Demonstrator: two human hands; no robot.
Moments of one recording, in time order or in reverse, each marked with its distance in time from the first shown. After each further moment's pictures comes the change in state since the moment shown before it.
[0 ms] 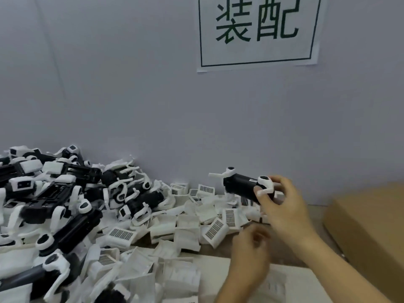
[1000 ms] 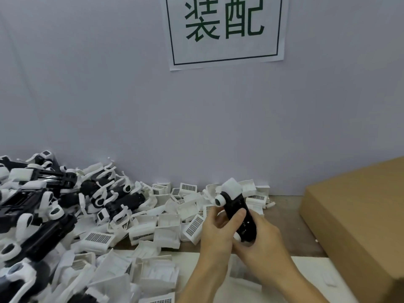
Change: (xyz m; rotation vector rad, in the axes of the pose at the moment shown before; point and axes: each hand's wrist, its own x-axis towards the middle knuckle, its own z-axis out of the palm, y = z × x) left_hand -0.001 0.009 -0.006 -0.546 0.102 0.004; right_hand -0.052 0.049 -0.016 -0.239 -0.209 0.002
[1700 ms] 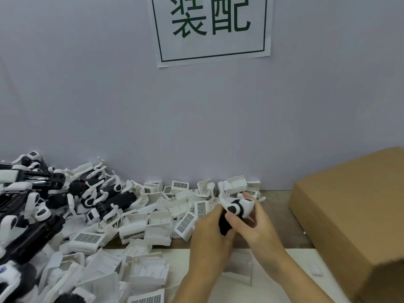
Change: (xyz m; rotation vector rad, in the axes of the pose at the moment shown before) left_hand -0.003 -0.013 -0.007 0.920 -0.004 0.423; right_hand 0.002 -0.003 -0.013 0.473 -0.009 0.247
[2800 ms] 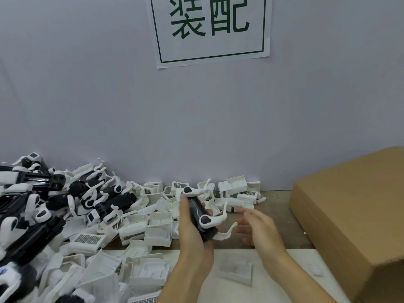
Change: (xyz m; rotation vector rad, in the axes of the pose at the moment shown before) left_hand 0.017 0.016 -0.018 -1.231 0.276 -0.738; right_hand 0.013 0.008 -0.001 -0.010 0.188 0.210
